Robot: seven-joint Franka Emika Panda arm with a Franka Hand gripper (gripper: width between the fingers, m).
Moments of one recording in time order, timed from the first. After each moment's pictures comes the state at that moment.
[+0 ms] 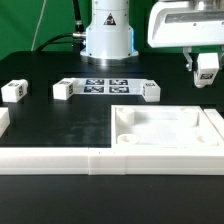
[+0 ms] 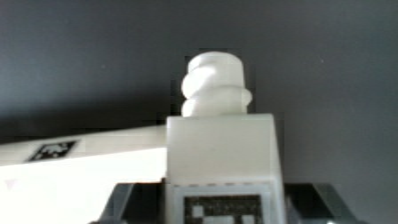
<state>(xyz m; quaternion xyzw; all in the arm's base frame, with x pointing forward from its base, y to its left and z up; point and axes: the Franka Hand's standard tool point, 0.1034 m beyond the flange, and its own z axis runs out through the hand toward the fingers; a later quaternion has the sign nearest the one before) 0.493 0.156 0.094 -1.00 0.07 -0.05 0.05</state>
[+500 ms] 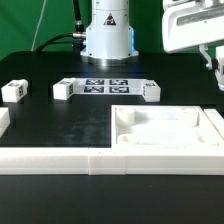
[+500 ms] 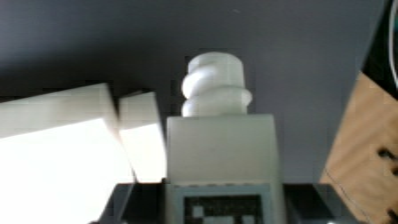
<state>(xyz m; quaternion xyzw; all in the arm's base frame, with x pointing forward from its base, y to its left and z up) 0.479 0.187 0.092 -0.97 0.04 -0.20 0.09</state>
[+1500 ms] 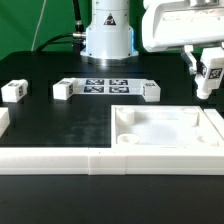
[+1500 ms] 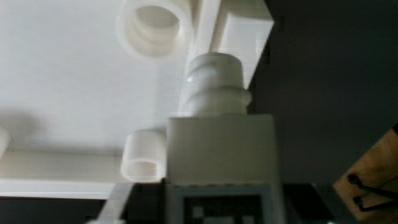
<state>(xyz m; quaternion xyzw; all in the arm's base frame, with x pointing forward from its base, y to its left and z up) 0.529 0.141 0.100 -0.96 -0.08 -0.25 0.04</state>
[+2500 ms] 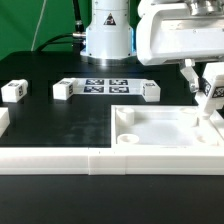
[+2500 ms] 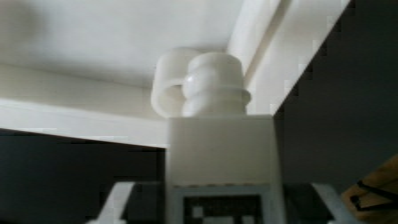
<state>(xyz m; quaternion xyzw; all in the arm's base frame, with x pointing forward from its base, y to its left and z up) 0.602 0.124 0.095 -0.96 -0.11 -0.26 0.03</state>
